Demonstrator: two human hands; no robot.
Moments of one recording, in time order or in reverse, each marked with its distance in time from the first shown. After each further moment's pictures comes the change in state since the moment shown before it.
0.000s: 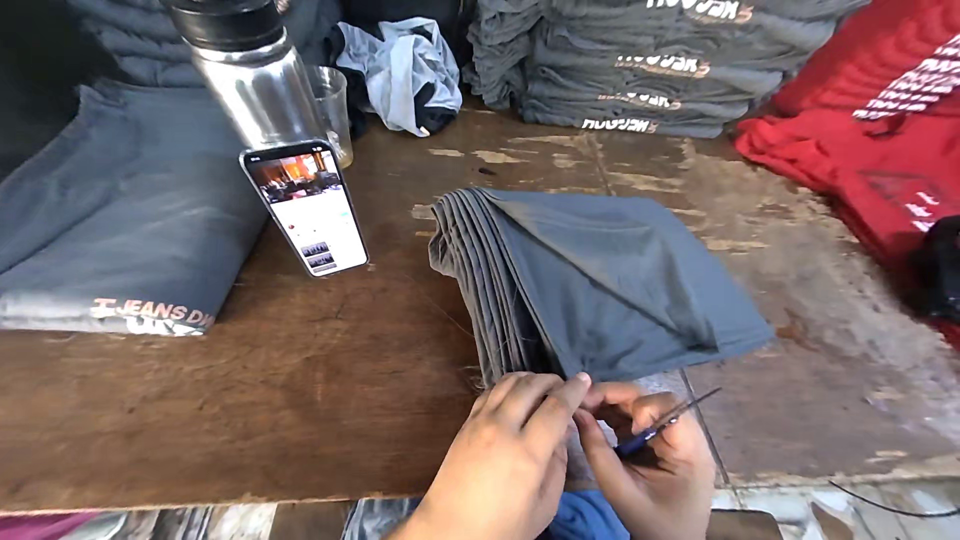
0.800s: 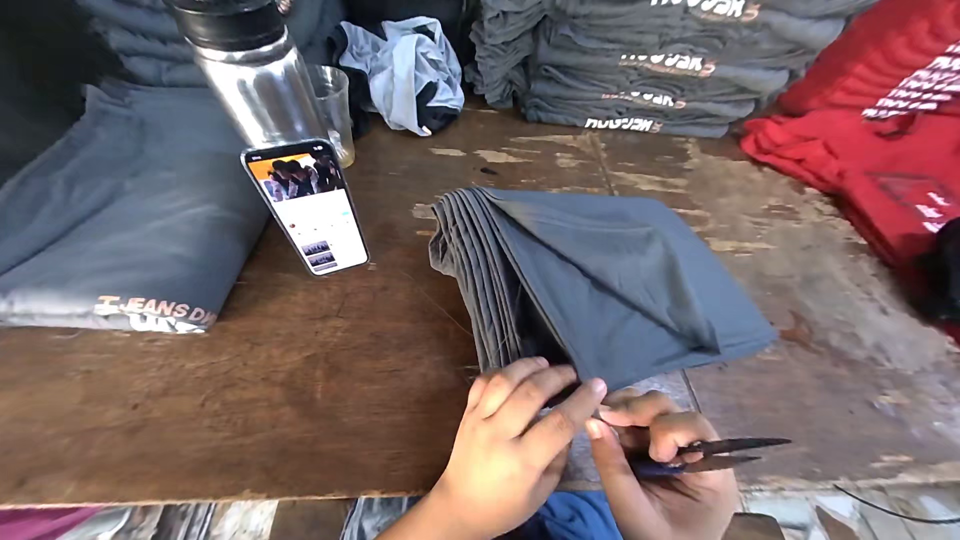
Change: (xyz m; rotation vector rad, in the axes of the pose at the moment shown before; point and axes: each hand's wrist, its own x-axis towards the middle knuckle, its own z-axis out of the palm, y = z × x) left_hand 0.000 -0.013 0.024 0.047 0.306 0.145; right_hand 0.001 -0.009 0.005 0.111 0.112 -0.081
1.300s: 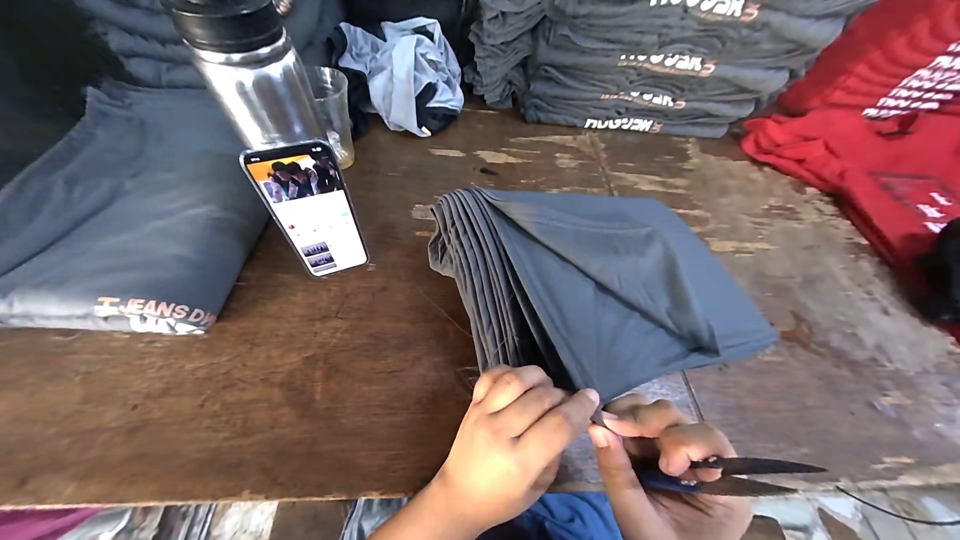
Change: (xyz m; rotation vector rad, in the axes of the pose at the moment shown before) left_hand 0.002 -0.006 0.004 -0.065 0.045 0.075; right_hand 0.001 -0.003 0.000 0.023 0.006 -0.037
